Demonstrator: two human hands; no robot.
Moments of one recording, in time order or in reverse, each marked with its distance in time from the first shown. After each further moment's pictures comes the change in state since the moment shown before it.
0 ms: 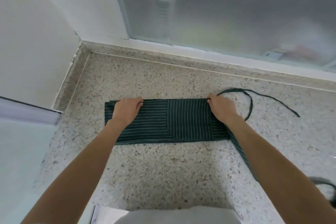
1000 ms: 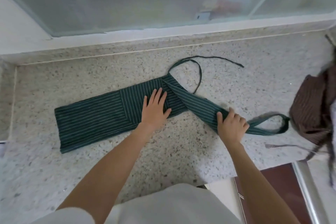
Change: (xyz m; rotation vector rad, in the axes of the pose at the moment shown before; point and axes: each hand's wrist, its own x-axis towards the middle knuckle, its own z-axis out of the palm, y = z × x) left_hand -0.019 0.204 0.073 -0.035 -0.280 0.334; right_hand -0.199 0.071 0.095 0.225 0.183 0.927
